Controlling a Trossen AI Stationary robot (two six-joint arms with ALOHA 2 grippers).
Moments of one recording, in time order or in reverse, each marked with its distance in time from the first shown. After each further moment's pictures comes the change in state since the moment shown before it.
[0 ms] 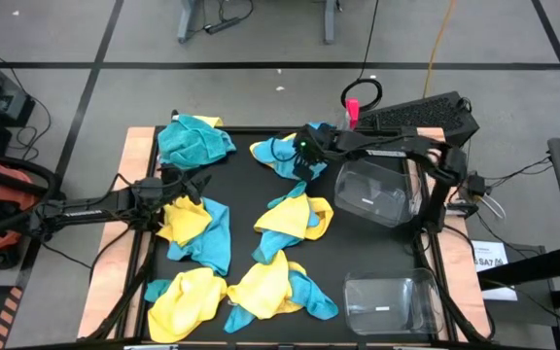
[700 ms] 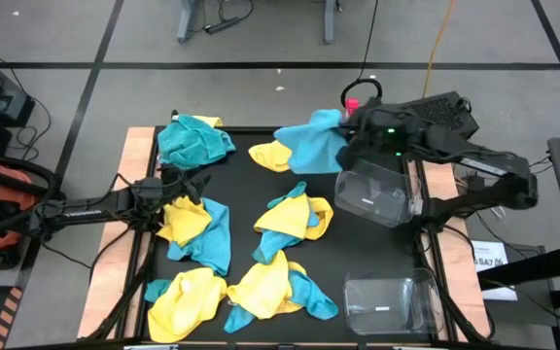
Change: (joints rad) left arm 0.000 0.000 0.000 0.000 0.000 0.000; right arm 0.085 -0.619 0.000 -0.070 -0.005 -0.039
